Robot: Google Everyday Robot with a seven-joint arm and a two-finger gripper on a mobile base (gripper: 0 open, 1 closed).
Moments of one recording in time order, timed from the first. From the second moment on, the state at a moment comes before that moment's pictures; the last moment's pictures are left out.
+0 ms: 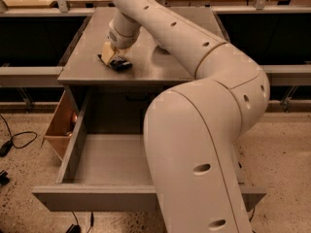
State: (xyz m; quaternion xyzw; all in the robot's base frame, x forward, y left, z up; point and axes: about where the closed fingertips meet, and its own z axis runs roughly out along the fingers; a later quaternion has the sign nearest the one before) arm 0.789 0.133 0.825 -0.39 0.88 0.11 0.23
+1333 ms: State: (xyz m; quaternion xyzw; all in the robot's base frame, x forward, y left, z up) arm 0.702 0.028 0.907 -0.34 0.89 0.12 0.28
